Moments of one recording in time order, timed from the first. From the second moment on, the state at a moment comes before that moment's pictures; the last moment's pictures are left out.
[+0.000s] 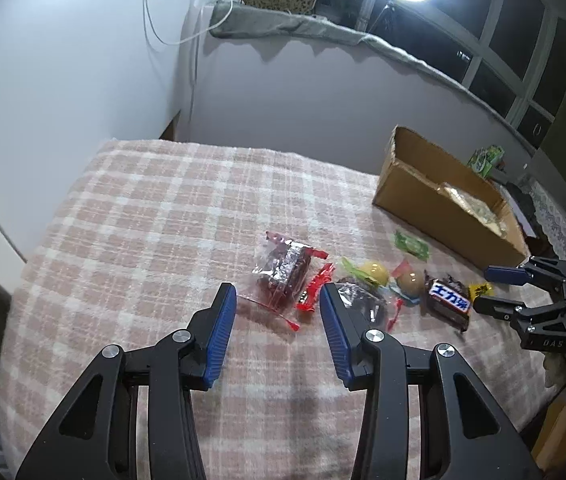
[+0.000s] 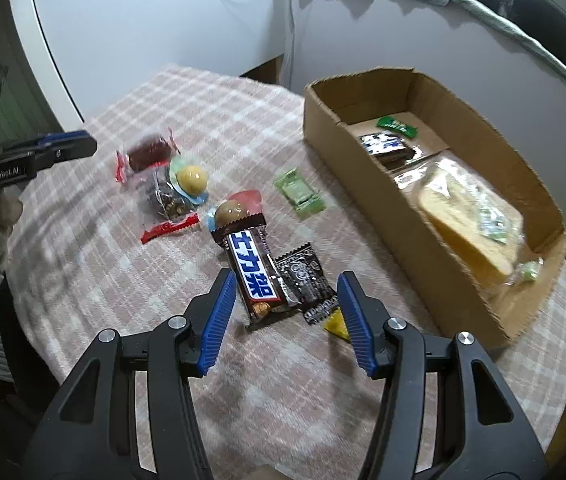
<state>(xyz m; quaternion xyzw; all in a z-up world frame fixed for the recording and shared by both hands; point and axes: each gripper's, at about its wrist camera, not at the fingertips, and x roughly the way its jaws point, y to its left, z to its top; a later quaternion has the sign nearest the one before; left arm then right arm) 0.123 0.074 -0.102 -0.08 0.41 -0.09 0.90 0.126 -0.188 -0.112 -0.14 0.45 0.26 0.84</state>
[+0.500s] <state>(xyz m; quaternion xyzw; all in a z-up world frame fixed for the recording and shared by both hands) 0.161 0.057 -0.125 -0.02 0.44 -0.09 0.89 0.141 -0.160 -0.135 -0.16 0.47 0.27 0.82</state>
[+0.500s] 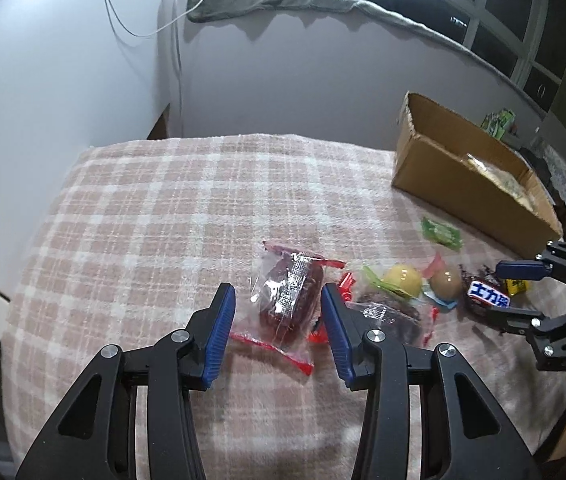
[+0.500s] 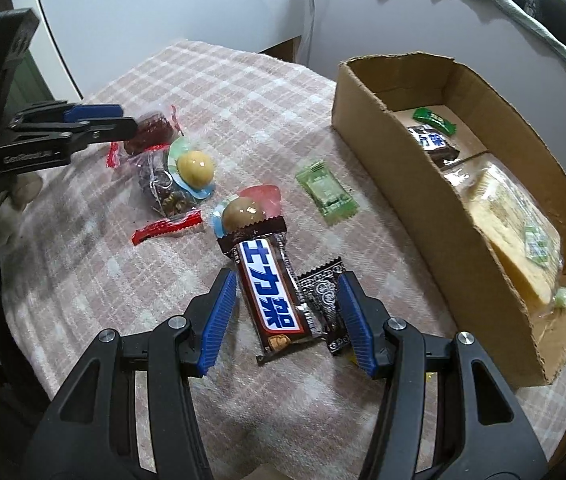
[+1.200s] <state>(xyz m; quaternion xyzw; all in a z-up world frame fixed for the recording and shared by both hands) 0.162 0.050 -0.141 -0.03 0.44 -0.09 0.89 0.134 -0.149 -0.147 -0.18 0.48 0.27 0.82</state>
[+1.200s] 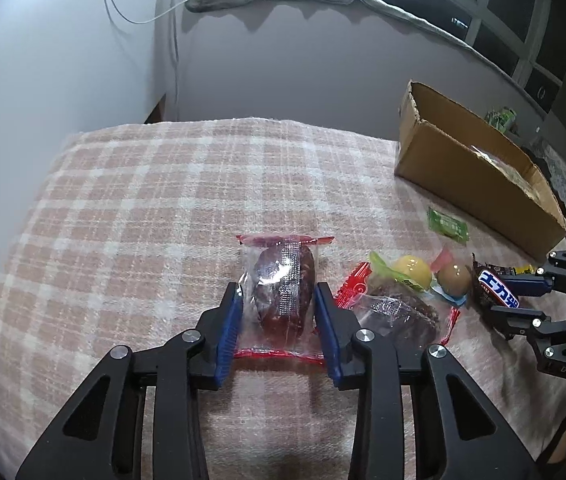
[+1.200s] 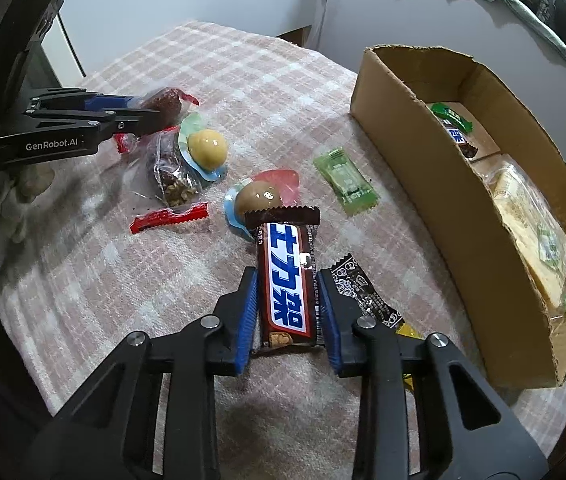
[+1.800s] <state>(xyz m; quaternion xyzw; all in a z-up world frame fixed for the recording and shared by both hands) 0.139 0.052 -0.109 -0.04 0.41 -0.10 0.91 0.122 -0.164 -0.129 -0.16 0.46 0.27 0.83</state>
